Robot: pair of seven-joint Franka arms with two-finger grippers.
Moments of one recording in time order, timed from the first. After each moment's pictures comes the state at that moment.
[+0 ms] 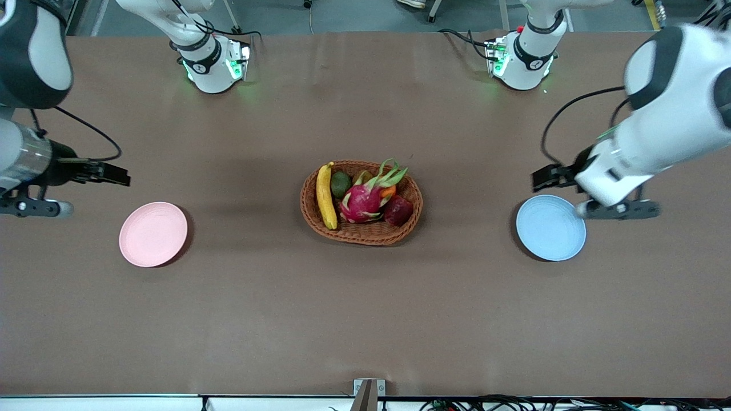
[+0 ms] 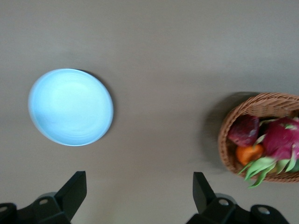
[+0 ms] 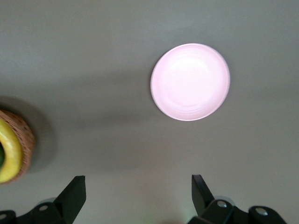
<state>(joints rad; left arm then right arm) -0.08 0.23 -0.21 -1.58 -0.08 1.72 -0.30 0.05 0.15 0.00 -1.61 0.04 1.58 0.19</state>
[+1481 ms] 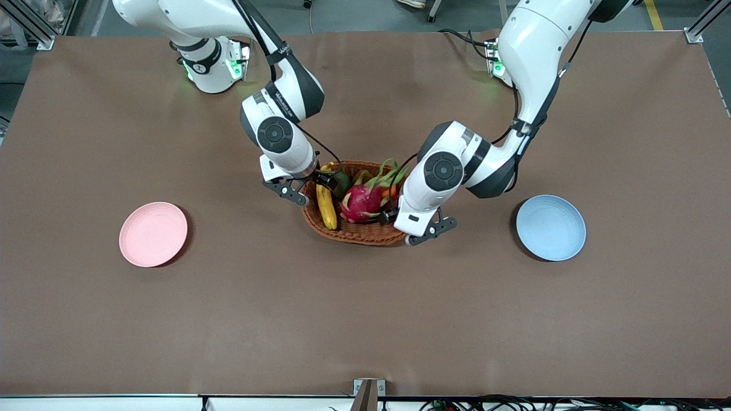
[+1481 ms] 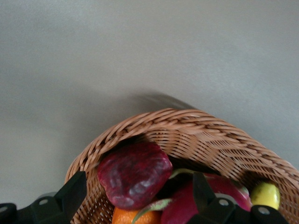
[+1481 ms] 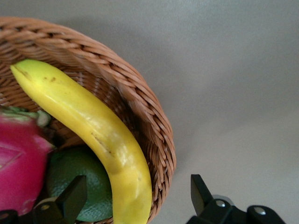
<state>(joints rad) -0.46 0.64 -0.21 -1.57 -0.05 2.20 -1.05 0.66 0.39 0.01 -2.00 0.20 2.29 1.04</state>
